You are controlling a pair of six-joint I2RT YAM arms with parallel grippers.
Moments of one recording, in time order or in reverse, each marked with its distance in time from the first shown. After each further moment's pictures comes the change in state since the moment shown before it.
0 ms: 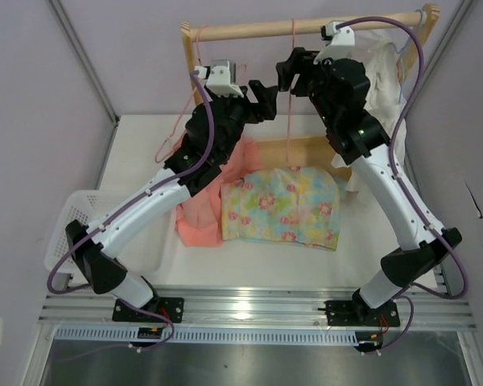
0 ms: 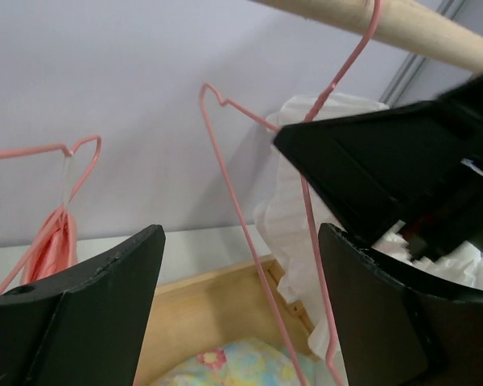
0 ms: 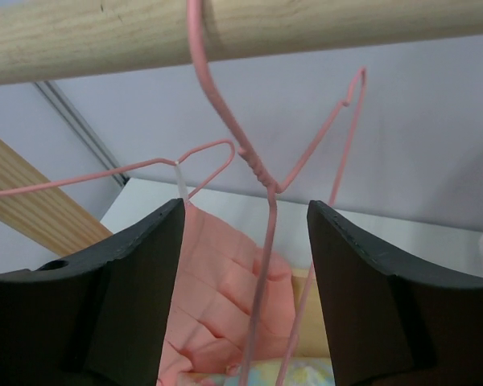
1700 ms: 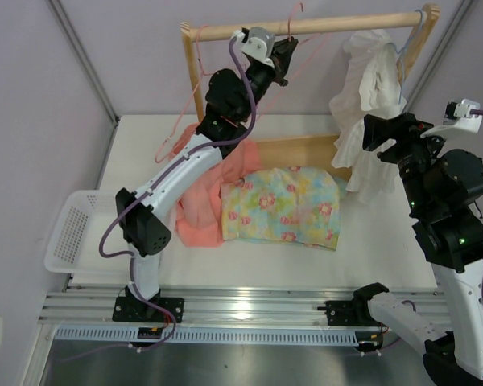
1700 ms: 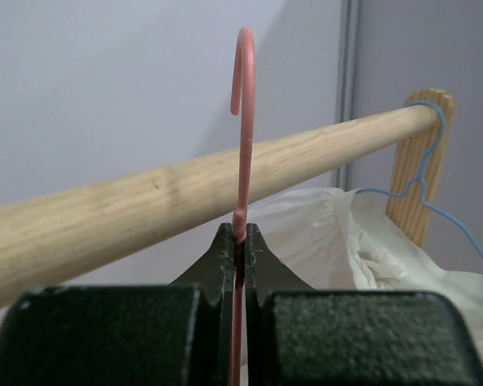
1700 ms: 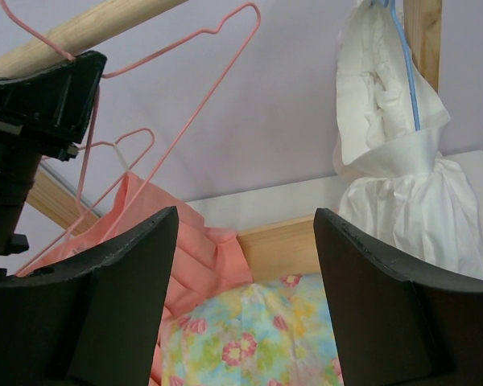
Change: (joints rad) left arm 0.088 0.441 0.504 0.264 0.402 0.312; right arm -0.187 -0.750 -0.479 -0.221 0.077 0.135
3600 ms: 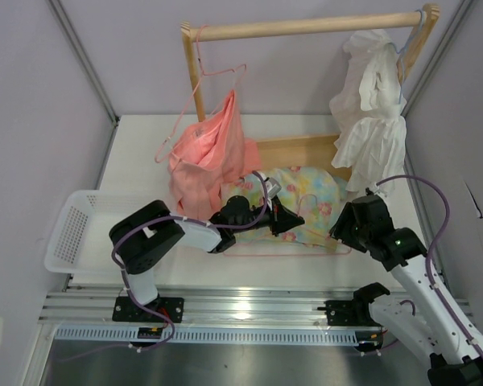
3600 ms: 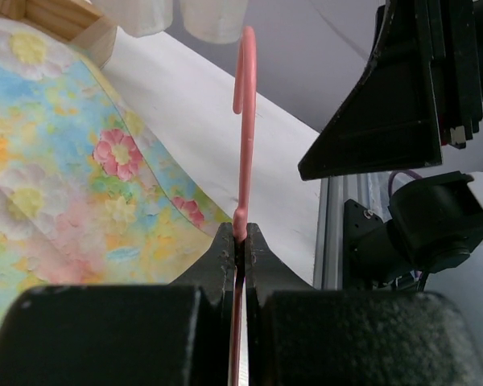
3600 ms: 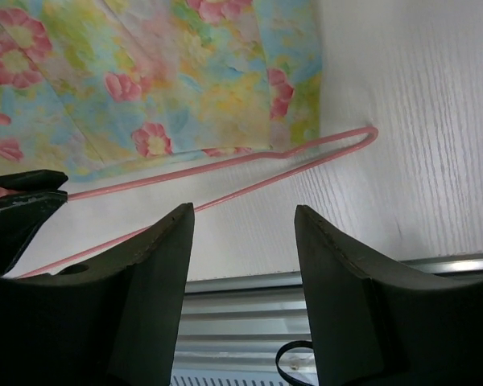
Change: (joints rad) left arm -0.211 -0.161 -1.356 0.666 0.420 -0.558; right arm 0.023 -0.144 -0.700 -0.474 -0.117 0.387
